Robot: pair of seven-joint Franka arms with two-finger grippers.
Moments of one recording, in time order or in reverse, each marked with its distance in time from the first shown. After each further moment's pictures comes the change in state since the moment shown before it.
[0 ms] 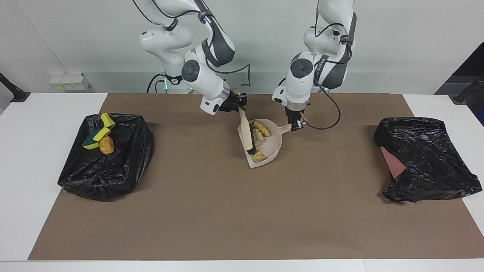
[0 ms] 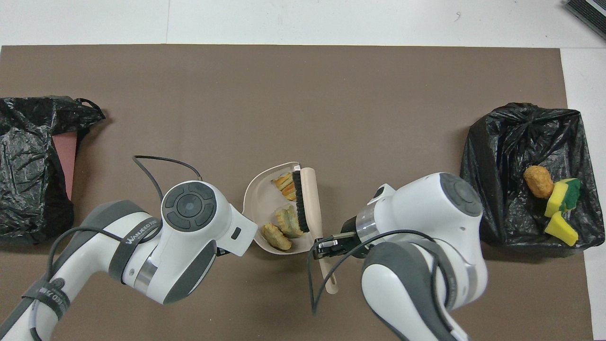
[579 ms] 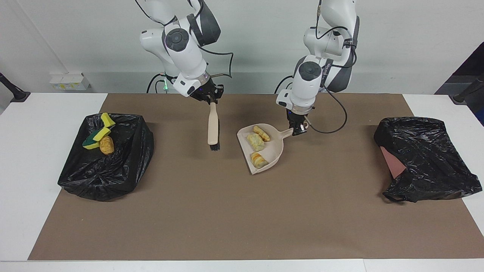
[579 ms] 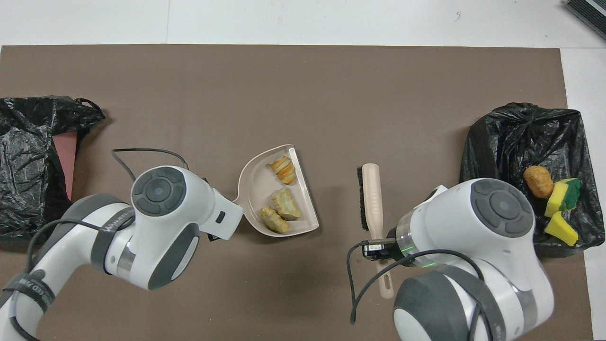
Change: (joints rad) left arm 0.083 0.014 0.009 0.034 -0.072 0.060 0.077; right arm -0.050 -0.138 -0.001 -0.003 -0.389 -0.174 0.273
